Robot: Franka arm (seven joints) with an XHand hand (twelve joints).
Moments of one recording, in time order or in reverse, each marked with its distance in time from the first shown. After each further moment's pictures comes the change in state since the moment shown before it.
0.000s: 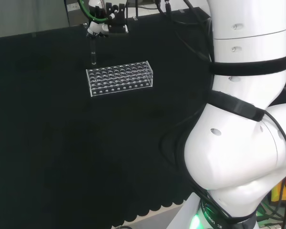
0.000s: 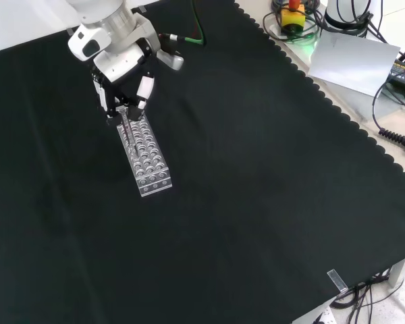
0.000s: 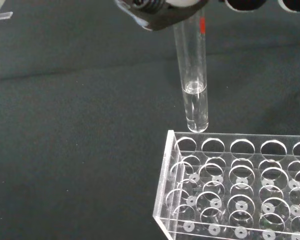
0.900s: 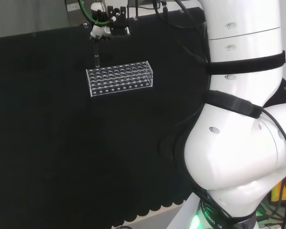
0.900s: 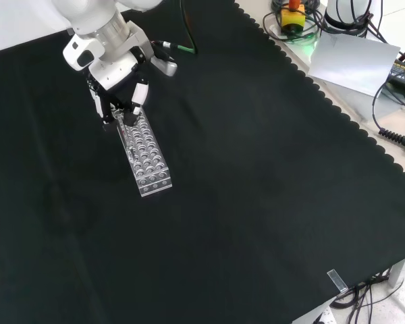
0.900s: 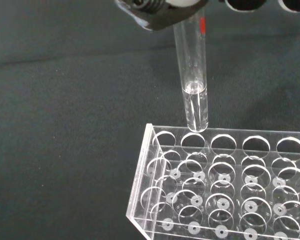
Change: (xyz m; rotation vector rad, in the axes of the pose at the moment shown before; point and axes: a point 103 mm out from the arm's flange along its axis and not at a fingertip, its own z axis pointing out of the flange) arm -0.013 0.014 0.011 0.028 -0.024 0.008
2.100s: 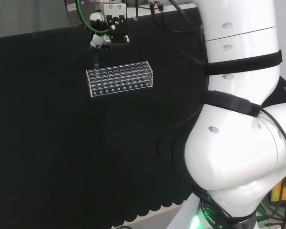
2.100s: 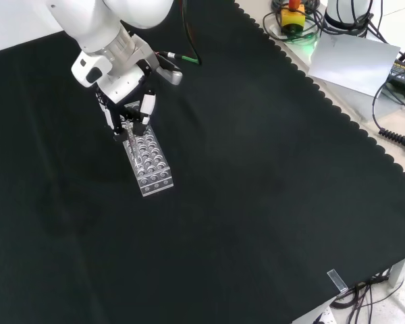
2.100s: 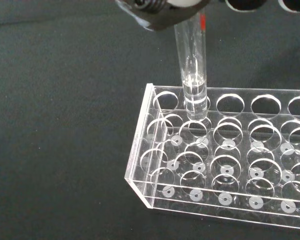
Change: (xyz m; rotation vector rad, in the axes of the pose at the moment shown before) arm 0.002 0.000 0.028 0.057 -0.014 -0.019
